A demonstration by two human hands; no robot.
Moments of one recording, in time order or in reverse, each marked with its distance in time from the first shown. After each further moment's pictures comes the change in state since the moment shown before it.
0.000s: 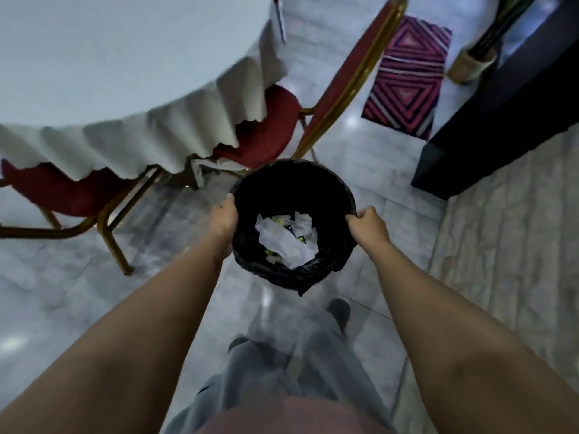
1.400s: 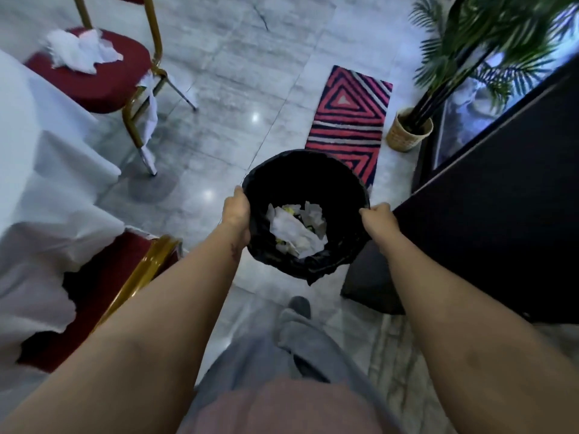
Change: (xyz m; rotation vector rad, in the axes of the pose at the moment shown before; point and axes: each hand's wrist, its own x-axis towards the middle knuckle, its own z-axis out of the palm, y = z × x) left_hand 0.297 0.423 0.606 -0.150 -0.059 -0.008; right_hand 0.629 -0.097 -0.430 0.130 0.113 0.069
